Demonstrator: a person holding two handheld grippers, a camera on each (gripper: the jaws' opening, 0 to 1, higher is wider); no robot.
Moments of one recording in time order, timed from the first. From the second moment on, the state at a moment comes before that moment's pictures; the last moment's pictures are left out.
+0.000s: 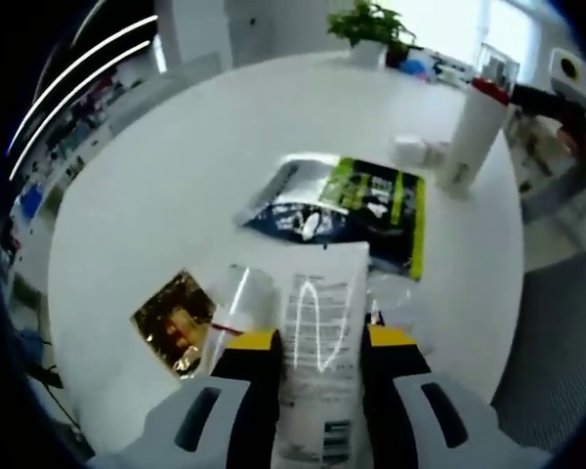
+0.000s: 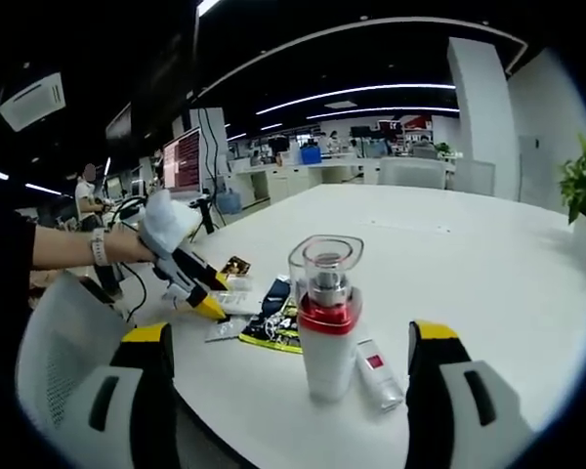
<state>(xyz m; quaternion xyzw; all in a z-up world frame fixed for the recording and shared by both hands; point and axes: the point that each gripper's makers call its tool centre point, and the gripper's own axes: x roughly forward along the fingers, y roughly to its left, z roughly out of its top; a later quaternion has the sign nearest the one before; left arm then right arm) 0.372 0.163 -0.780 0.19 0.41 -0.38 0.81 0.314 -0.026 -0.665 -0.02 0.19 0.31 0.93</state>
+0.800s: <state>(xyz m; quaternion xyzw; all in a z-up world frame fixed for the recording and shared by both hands) 0.388 0.156 -0.694 0.12 0.27 -0.34 0.89 0.316 -0.028 -0.666 -0.02 0.19 0.30 0.93</state>
